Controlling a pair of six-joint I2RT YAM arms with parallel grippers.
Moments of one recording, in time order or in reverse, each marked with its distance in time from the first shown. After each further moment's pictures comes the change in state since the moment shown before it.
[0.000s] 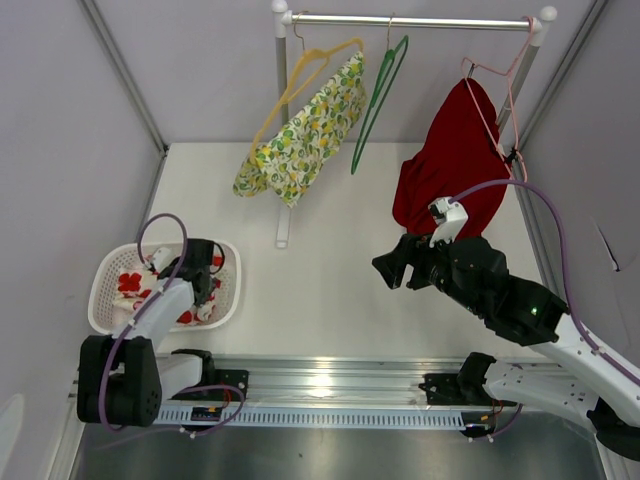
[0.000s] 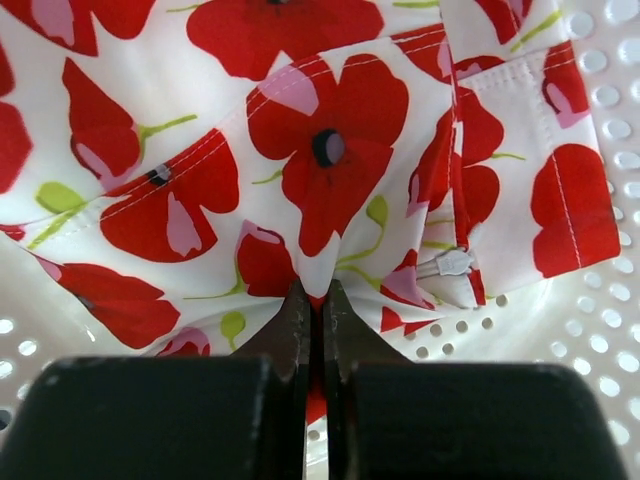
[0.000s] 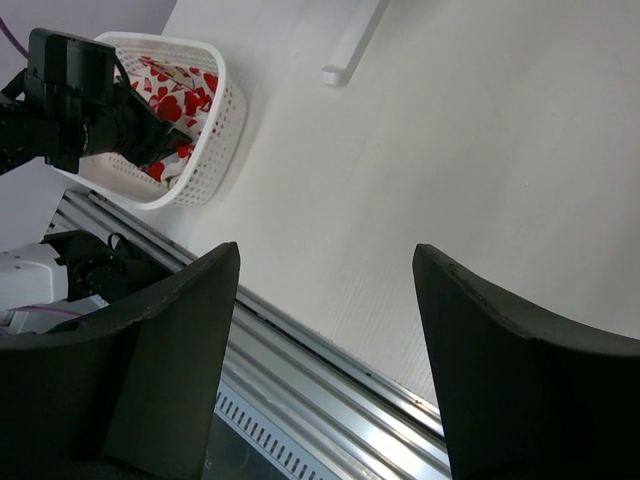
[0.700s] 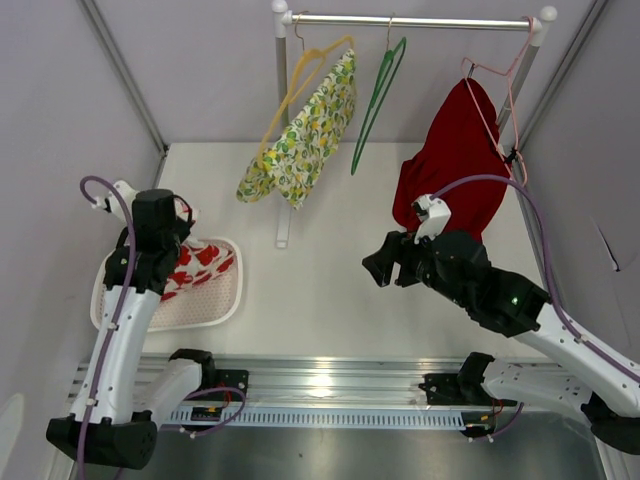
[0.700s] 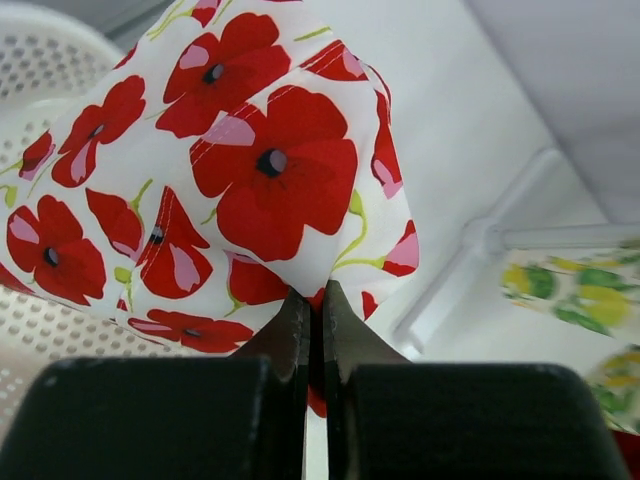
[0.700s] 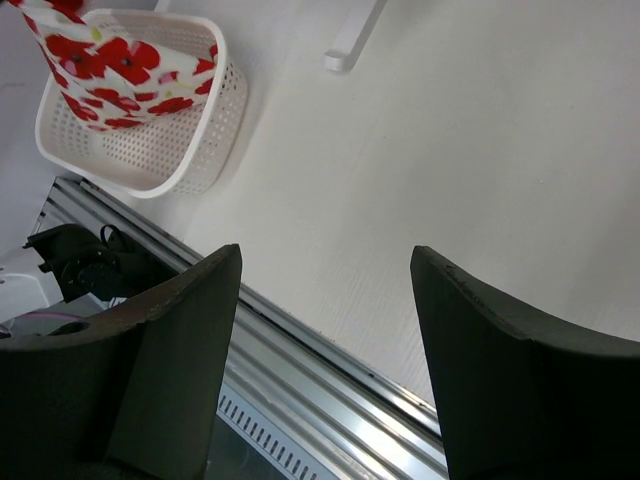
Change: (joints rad) left arm -0.021 -0.226 0.533 -0.217 0.003 0.231; right arm -0.008 0.073 0.001 0.029 -0.037 -0.001
